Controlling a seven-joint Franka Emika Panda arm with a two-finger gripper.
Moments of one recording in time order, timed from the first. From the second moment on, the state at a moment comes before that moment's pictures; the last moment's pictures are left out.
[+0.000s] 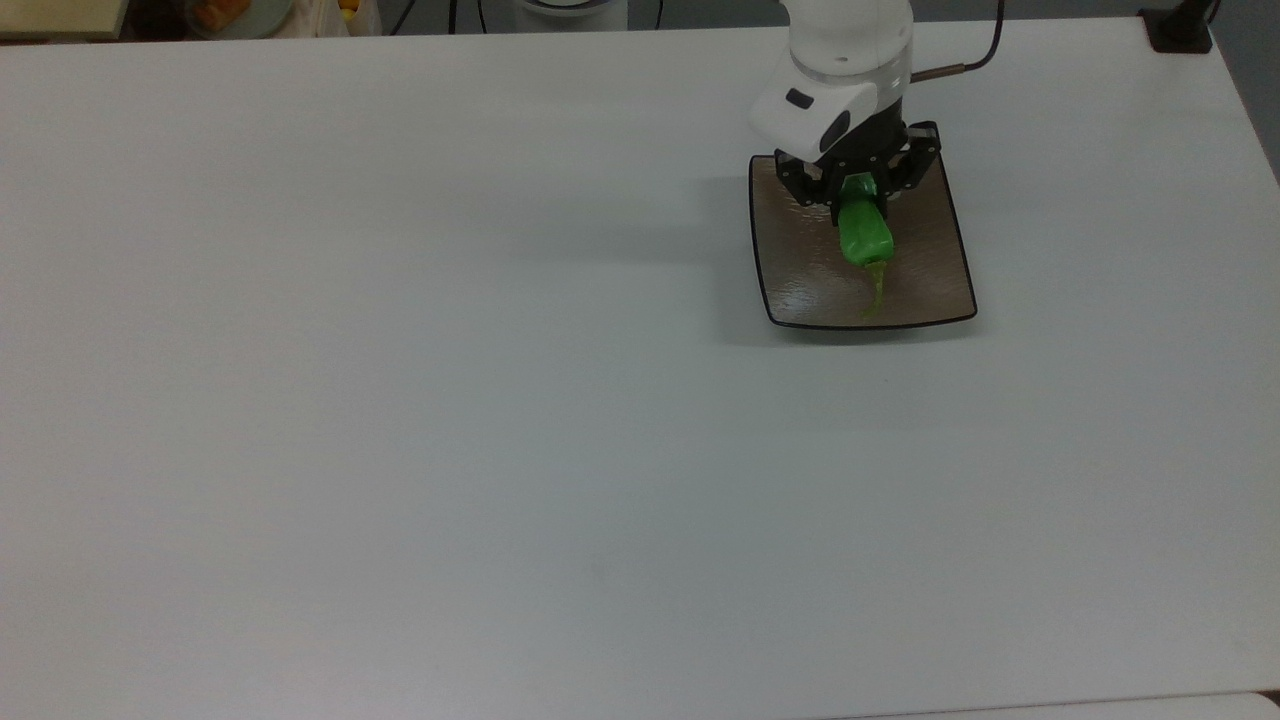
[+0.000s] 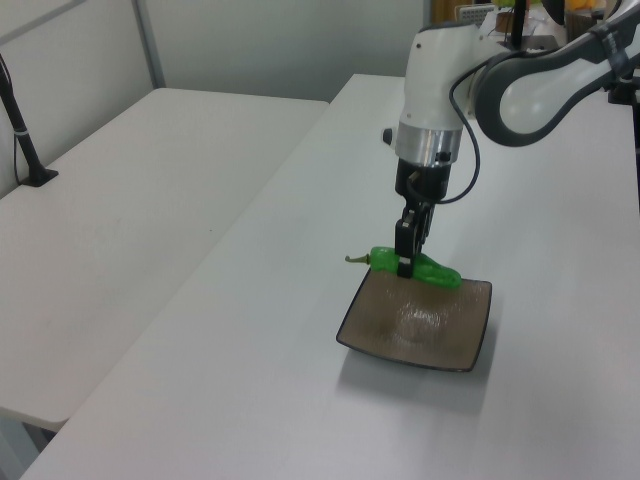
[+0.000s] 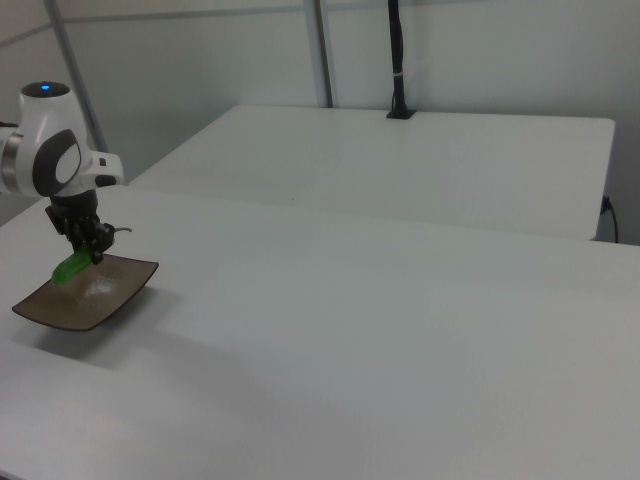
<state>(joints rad) 0.15 0.28 0.39 -1.80 0.12 2.22 0.36</state>
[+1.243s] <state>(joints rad) 0.13 0.20 0.29 -1.80 -0.12 1.93 0.23</state>
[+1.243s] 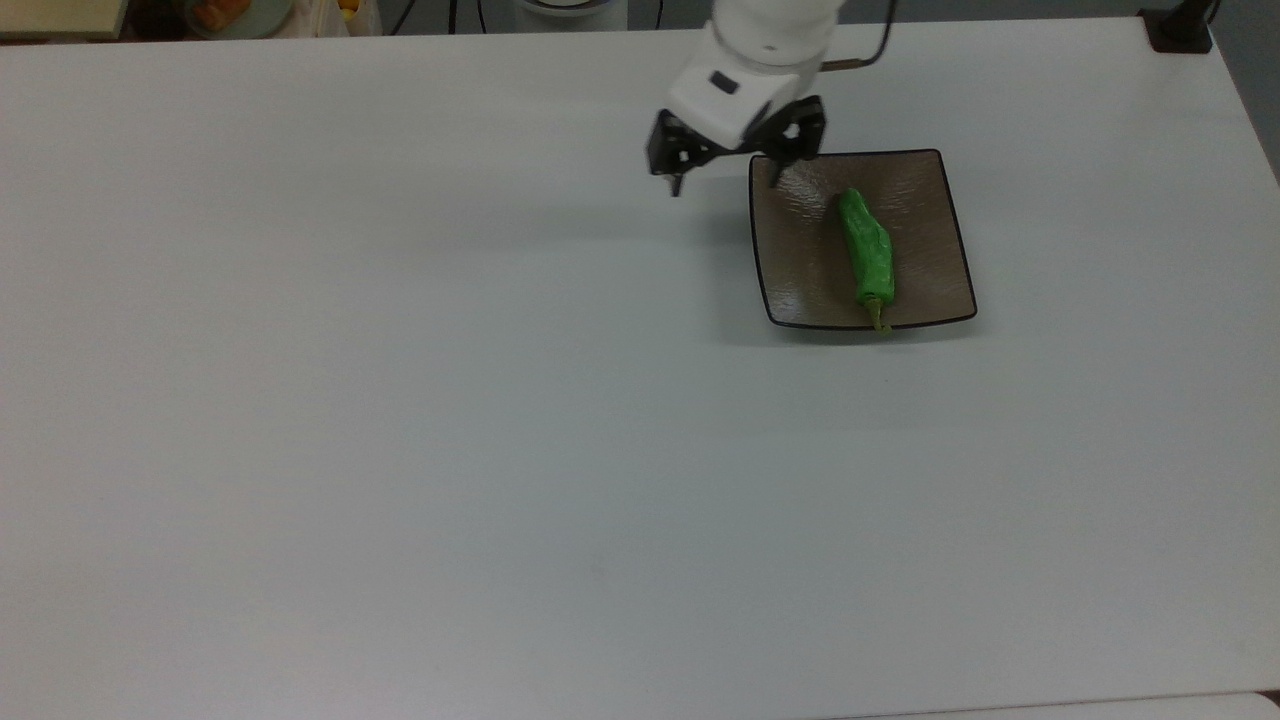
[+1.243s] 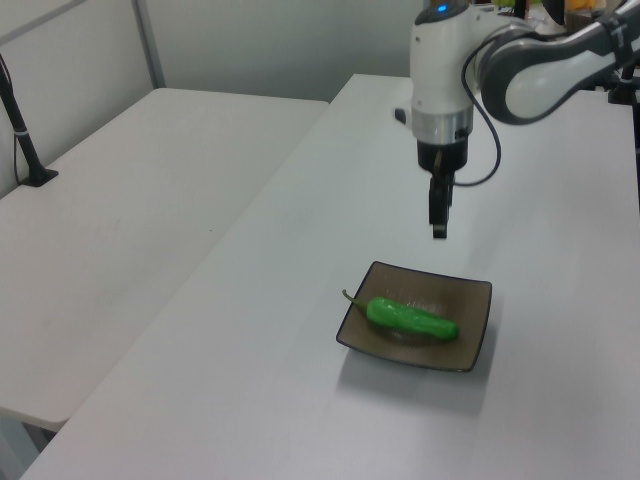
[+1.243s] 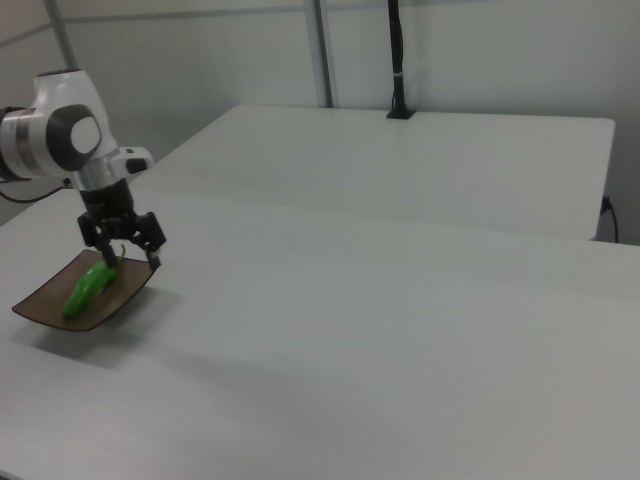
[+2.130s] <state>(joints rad) 0.07 0.00 0.06 -1.84 -0.14 1.84 0.10</state>
